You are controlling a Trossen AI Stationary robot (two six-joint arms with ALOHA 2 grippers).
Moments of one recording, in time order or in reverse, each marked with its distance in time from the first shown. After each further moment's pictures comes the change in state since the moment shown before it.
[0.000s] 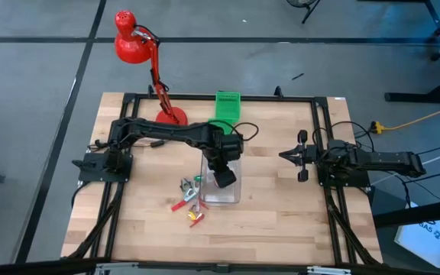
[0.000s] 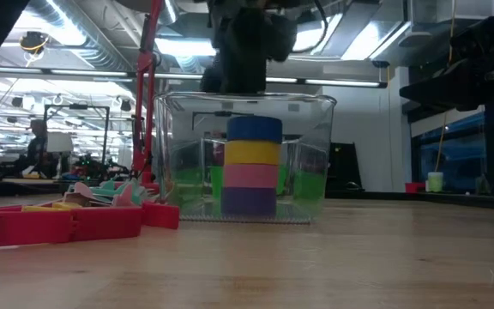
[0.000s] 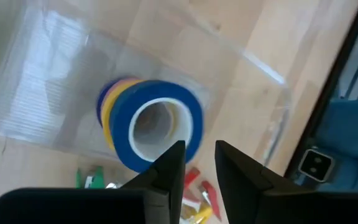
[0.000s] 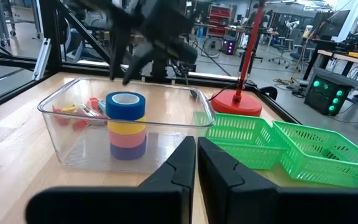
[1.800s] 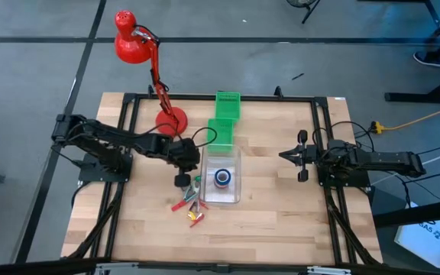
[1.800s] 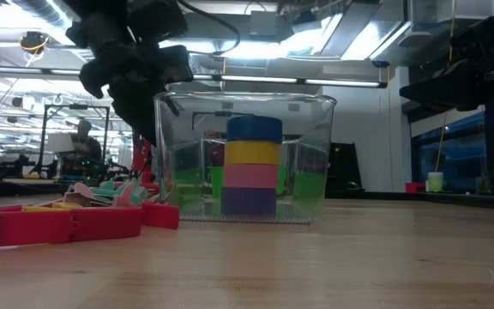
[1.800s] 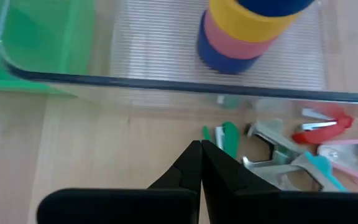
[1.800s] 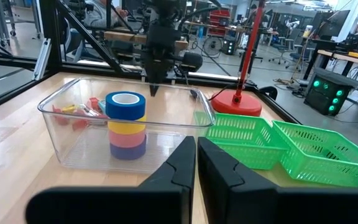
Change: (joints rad) left arm 0.000 -0.570 -0.998 0.692 -0.306 0.438; right arm 0.000 0.000 0.000 0.001 0.000 0.000
